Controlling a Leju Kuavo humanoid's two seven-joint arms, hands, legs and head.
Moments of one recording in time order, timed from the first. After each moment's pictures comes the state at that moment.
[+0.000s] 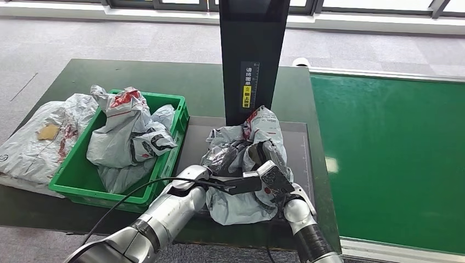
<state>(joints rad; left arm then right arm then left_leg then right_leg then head) -0.65 -0.33 -0.34 -0.37 -1.15 0.19 -0.25 -0.31 0.24 0.28 -0.92 0.41 0.05 -0.68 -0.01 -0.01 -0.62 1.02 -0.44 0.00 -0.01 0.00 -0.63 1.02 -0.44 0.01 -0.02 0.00</state>
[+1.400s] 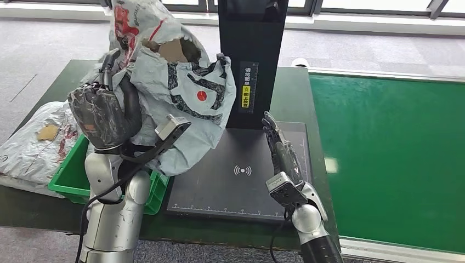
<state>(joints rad) -0.38 -0.28 -0.07 -1.48 -1.54 0.70 -0.05 -0.19 0.24 0.27 -1.25 0.49 0.02 -0.70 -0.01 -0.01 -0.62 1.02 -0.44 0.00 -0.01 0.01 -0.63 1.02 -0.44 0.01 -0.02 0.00</state>
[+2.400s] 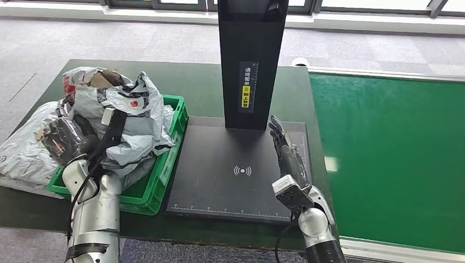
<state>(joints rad) -0.44 -0.25 0.47 -1.13 -1.51 0.70 0.03 -0.16 0.24 0.21 -1.28 0.54 0.07 -0.70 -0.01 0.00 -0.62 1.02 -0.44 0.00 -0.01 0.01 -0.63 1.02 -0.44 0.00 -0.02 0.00</state>
